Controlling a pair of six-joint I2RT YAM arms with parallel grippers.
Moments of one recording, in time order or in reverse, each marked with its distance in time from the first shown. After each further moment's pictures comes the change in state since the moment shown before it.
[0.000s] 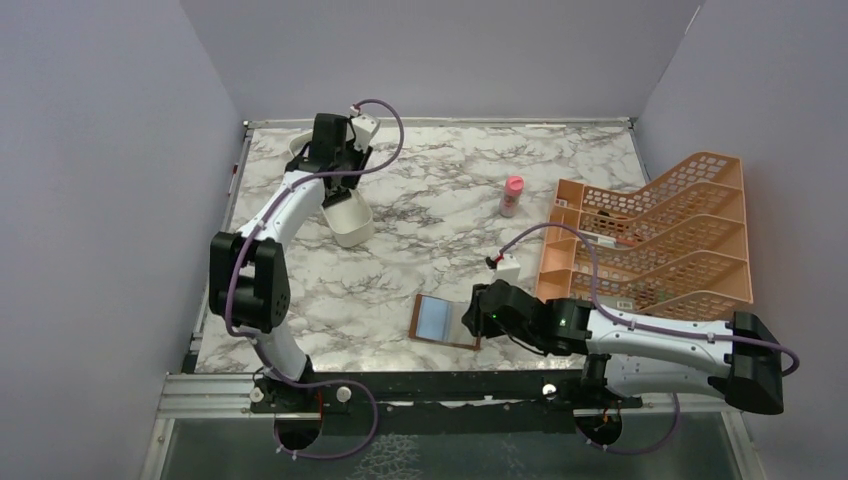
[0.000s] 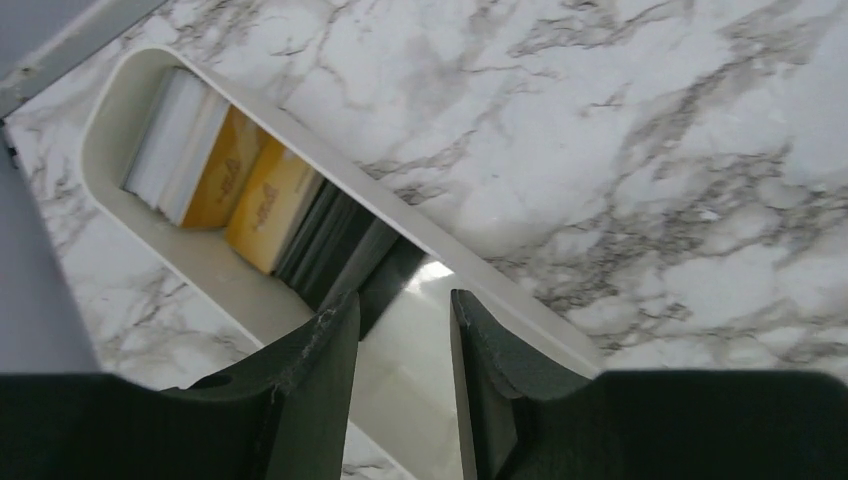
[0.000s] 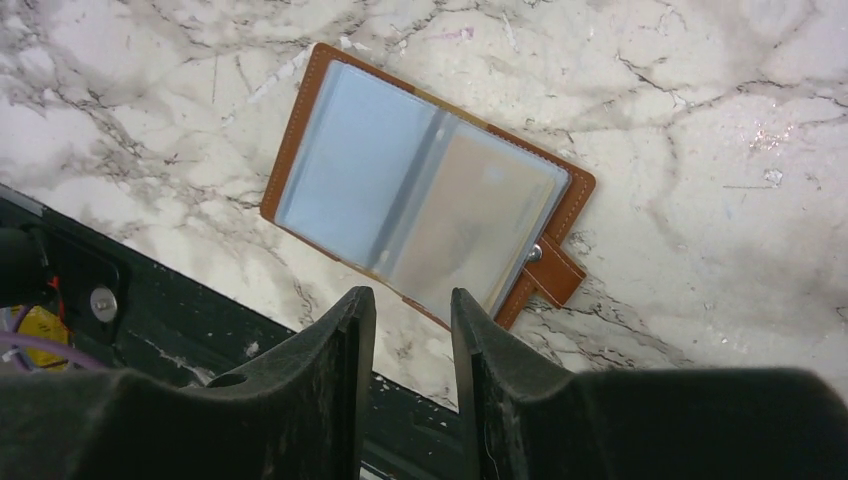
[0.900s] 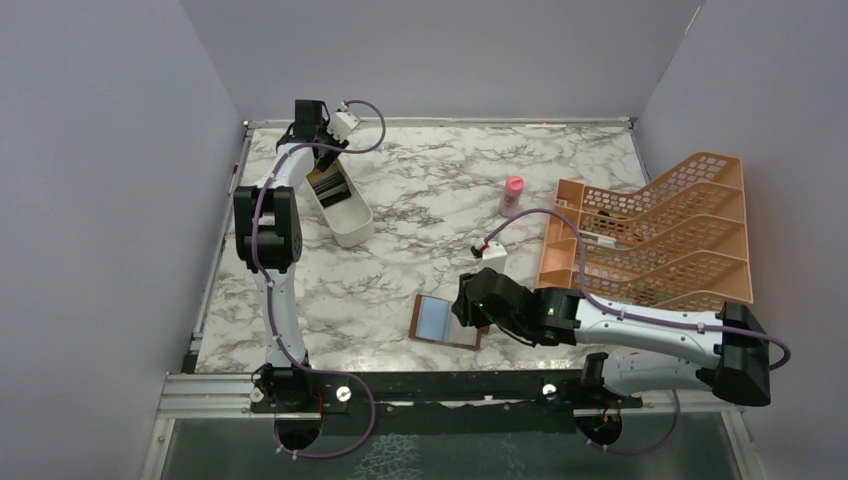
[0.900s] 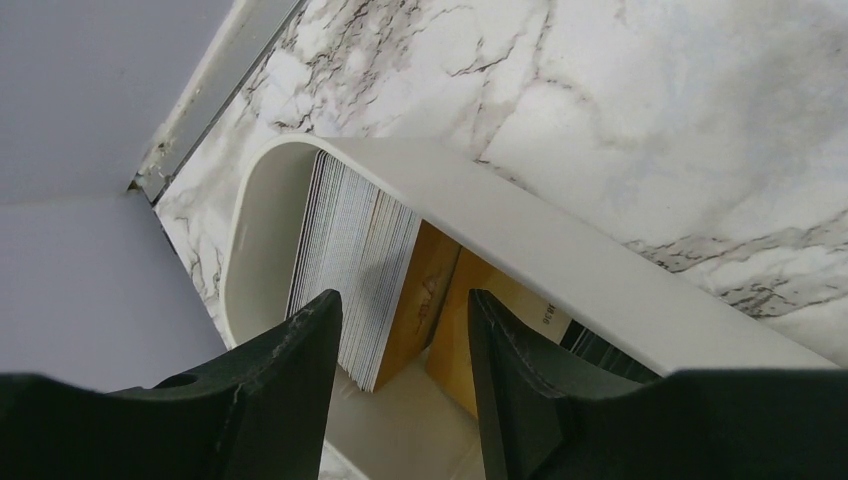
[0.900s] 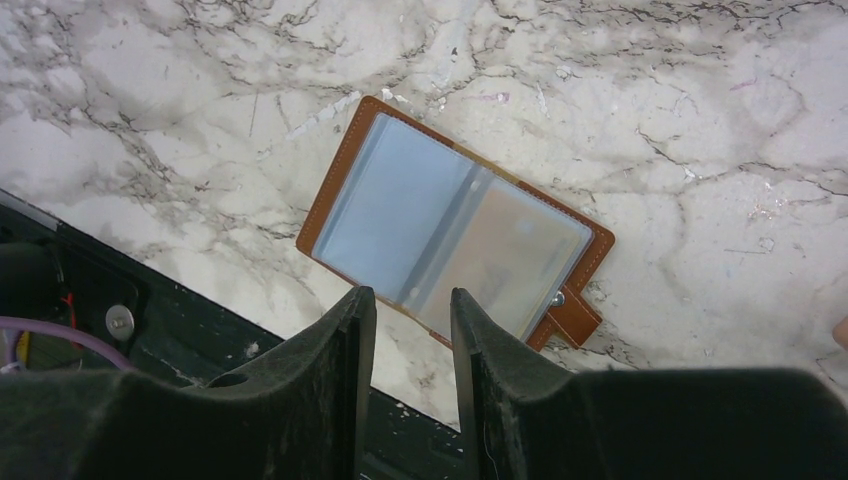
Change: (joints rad) left arm 0.222 0.527 0.459 -0.002 0.009 0.475; right arm 0.000 0.093 0.148 -0.020 0.026 -0.093
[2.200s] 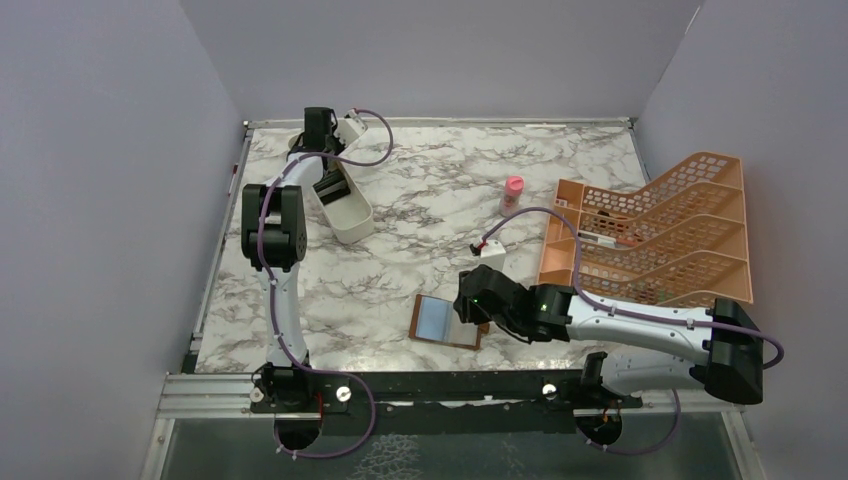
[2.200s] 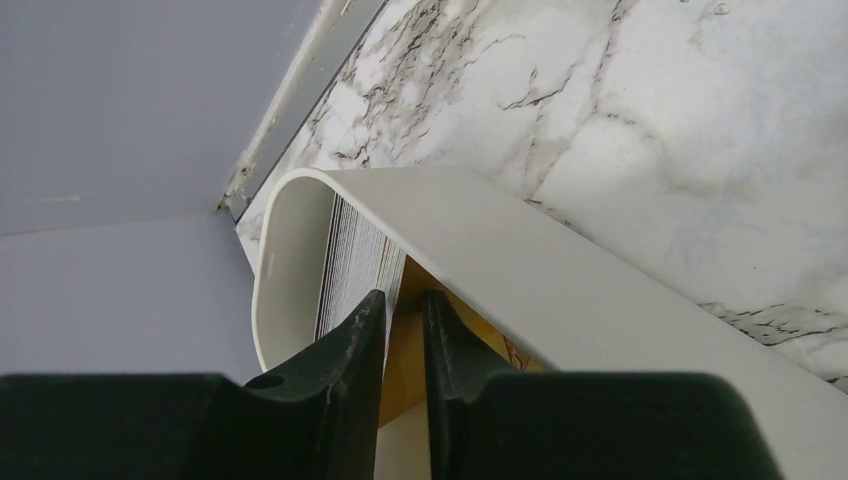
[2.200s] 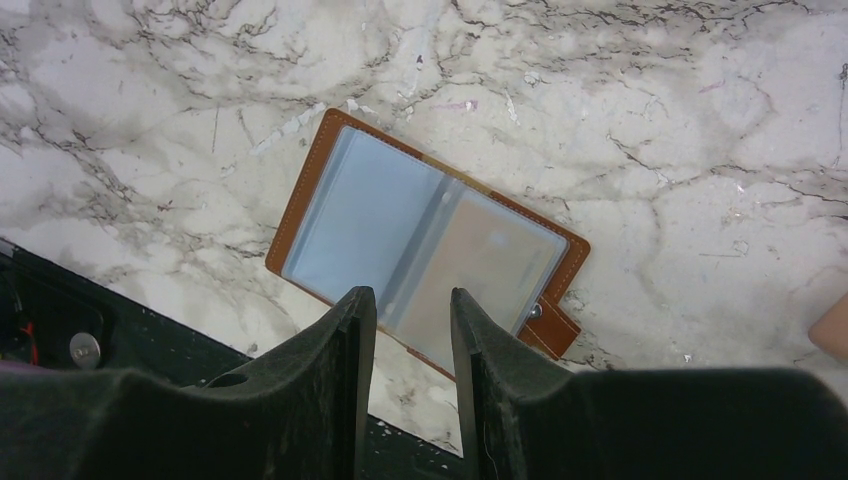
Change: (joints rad) left arm -0.028 0.040 -0.081 0.248 -0.142 0.126; right arm -0.029 0.049 0.004 0.001 0.015 0.000
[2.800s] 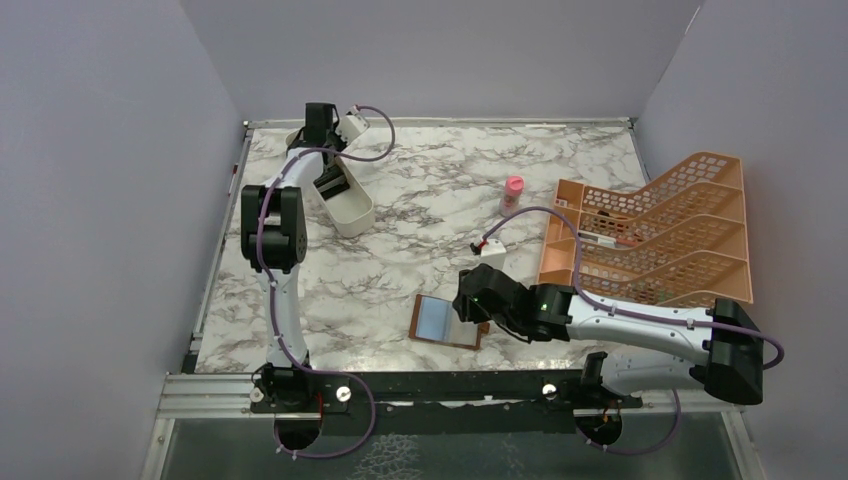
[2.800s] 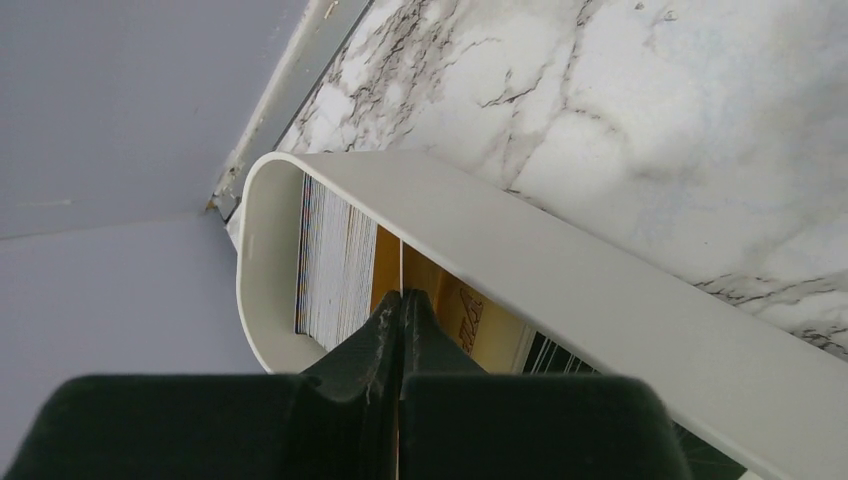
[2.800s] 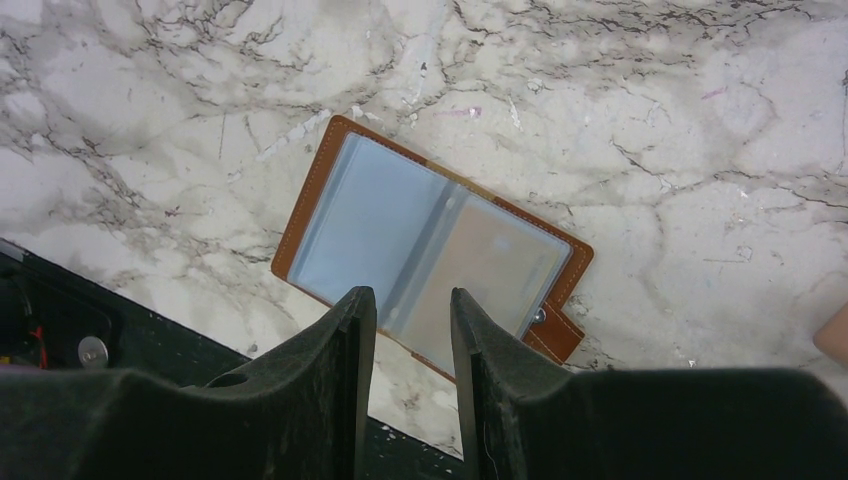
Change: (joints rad) left arm -0.008 -0.013 0.042 -0.093 0.011 -0.011; right arm -0.004 -0.001 0.000 0.008 -0.002 0.000
